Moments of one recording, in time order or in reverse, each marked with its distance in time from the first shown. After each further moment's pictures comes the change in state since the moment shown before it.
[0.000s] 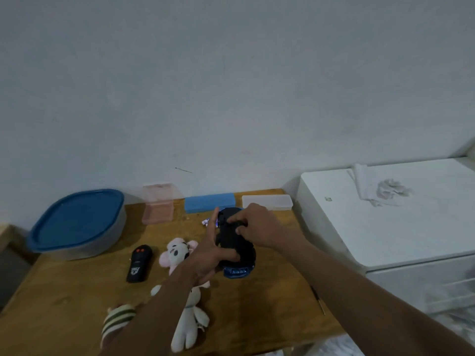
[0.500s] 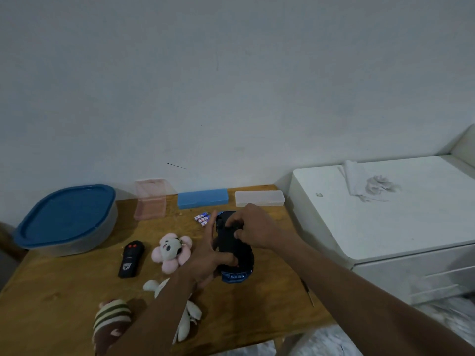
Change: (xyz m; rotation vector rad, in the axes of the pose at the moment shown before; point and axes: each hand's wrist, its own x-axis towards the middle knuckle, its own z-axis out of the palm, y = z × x) left_hand -0.008 -0.017 0.011 -0.064 -0.020 0.009; right_hand -0.013 0.005 0.005 0.007 -0.006 0.036
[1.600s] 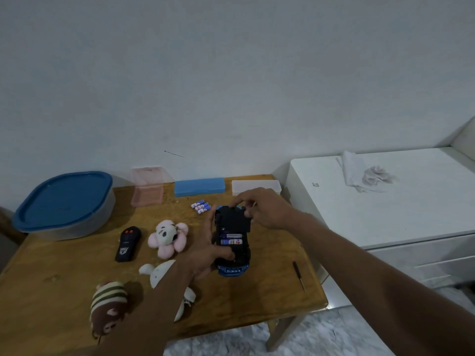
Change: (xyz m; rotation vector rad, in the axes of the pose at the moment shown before) left_hand -0.005 -0.013 0.009 0.042 0.008 -0.028; right_hand -0.019 0.019 -0.033 0.098 -0.012 -0.044
